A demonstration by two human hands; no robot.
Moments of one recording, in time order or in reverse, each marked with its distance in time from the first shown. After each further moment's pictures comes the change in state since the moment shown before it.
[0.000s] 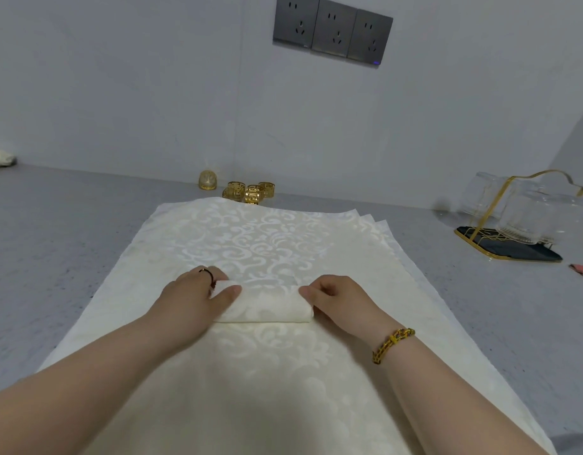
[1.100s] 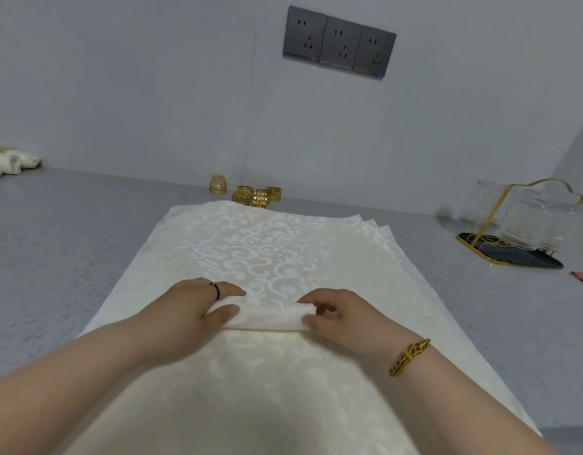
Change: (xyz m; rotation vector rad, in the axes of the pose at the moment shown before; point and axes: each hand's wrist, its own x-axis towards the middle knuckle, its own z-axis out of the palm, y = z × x) left_hand -0.030 -0.008 -0.021 0.241 -0.120 0.294; right_hand -0.034 -0.011 -0.001 -0.197 -0.141 -0.195
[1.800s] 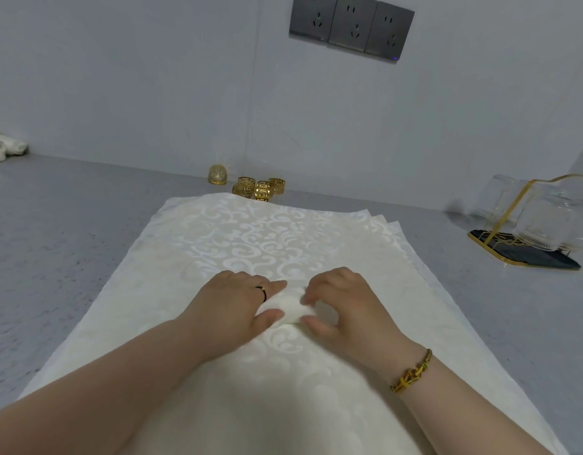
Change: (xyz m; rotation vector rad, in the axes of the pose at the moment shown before) left_hand 0.045 0.015 0.031 0.253 -0.041 0.162; right_hand 0.028 0.025 0.015 -0.337 0.426 -0.441
